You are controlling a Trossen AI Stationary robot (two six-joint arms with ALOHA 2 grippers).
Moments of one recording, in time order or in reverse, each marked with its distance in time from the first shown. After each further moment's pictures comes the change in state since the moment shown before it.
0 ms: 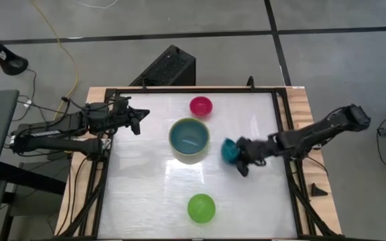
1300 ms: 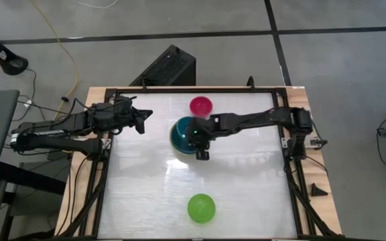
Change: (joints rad) left arm 0.000 0.056 -0.001 0.026 -0.014 -0.056; right arm -0.282 0.816 0.895 -0.416 -0.150 -0.898
